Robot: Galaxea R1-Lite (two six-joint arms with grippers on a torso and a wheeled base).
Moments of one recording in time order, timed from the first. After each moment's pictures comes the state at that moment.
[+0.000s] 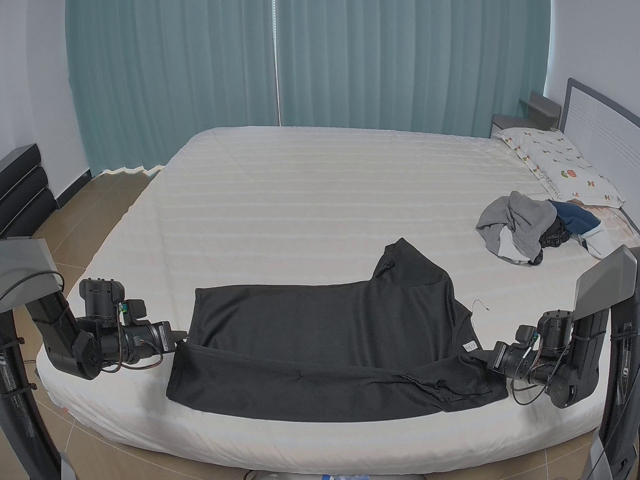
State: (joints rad) left arm 0.06 2.13 -0.52 -0.93 -0.45 -0.25; right arm 0.00 2.42 -0.31 -1.55 0.44 0.51
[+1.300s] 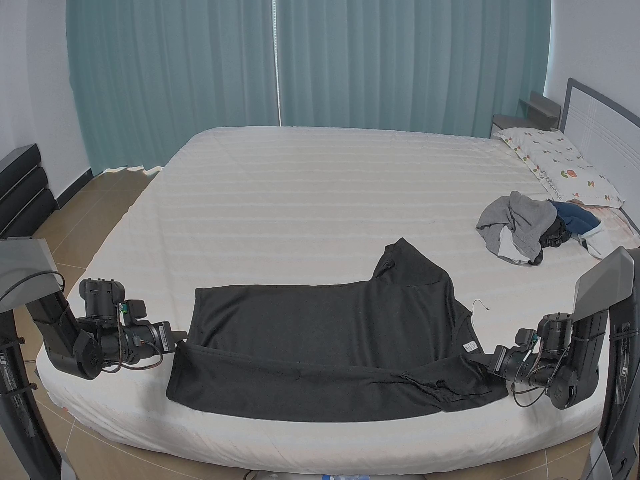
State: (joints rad) left arm 0.06 2.13 -0.52 -0.93 -0.45 -0.25; right arm -0.01 2.45 -0.31 -1.55 0.47 0.48
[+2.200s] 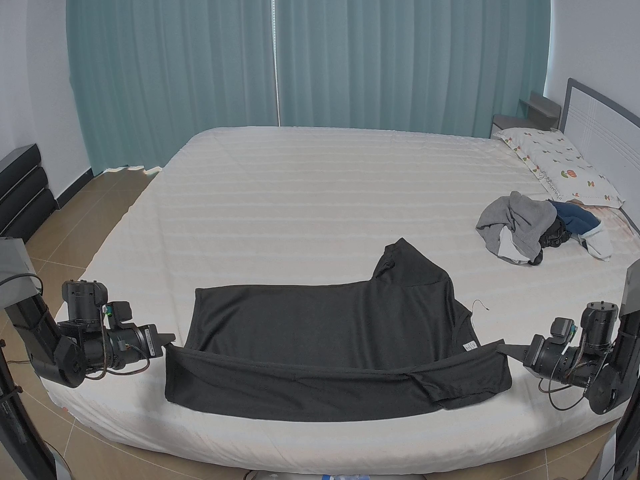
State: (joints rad) left arm 0.09 2.01 -0.41 -0.93 -0.44 -0.25; right arm -0.07 2.10 -0.06 -1.55 0.57 0.56
